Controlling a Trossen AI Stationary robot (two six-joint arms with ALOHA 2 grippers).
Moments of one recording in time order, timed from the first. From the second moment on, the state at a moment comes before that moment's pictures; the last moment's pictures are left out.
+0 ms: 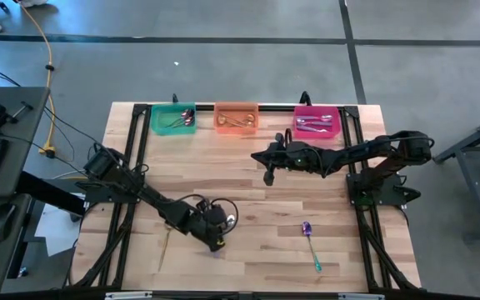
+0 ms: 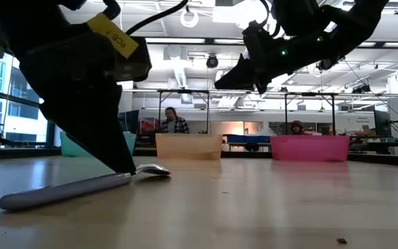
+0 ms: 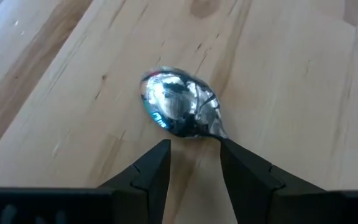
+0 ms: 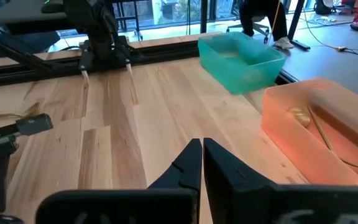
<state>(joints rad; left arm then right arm) -0.51 1.84 0.93 -0.14 -0.37 -0.84 -0.10 1.51 0.64 0.59 0.15 0.07</state>
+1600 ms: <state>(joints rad) -0.40 1.85 0.86 0.00 -0.40 -0.61 -0.10 1.50 0.64 0.49 0.15 0.04</state>
